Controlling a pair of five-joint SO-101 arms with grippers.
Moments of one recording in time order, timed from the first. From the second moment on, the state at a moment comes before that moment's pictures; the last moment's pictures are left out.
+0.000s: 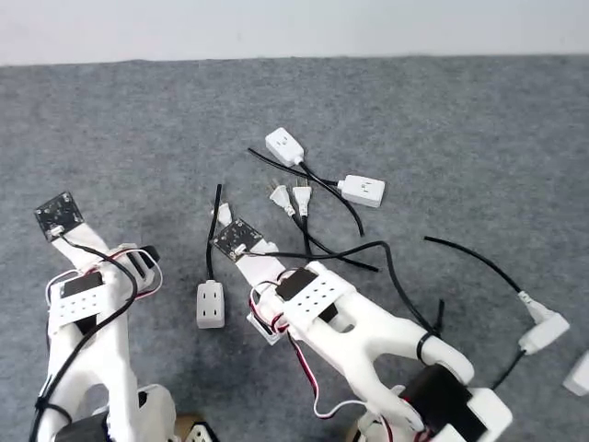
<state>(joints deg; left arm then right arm) -24.3 -24.6 64.1 38.5 19.7 -44.9 -8.4 46.3 47.9 0.6</state>
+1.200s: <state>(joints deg) -24.3 -24.6 64.1 38.5 19.7 -46.7 1.7 33.2 53.7 -1.4</state>
